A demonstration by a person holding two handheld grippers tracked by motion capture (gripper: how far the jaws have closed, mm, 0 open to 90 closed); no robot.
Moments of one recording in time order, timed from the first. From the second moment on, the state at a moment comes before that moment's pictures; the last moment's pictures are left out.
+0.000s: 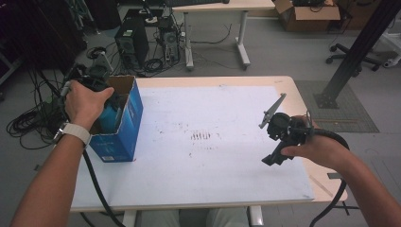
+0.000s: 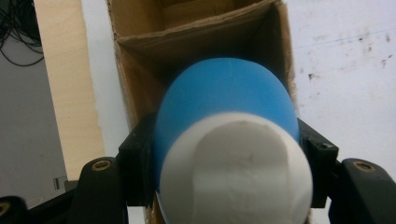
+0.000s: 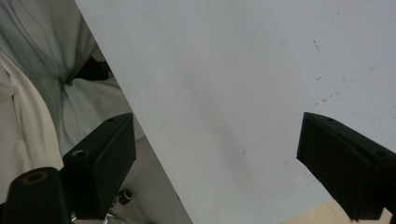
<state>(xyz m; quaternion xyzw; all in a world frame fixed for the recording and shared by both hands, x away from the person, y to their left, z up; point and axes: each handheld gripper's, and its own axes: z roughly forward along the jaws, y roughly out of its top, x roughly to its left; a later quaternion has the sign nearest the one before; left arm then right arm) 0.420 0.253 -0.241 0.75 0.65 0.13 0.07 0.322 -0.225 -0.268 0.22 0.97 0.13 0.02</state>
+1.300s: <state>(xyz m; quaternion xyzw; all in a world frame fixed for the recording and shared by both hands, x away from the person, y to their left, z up) 0.424 0.262 -0.278 0.76 0.64 0.10 0.07 0.321 -0.225 -0.270 0.22 0.97 0.12 0.02</state>
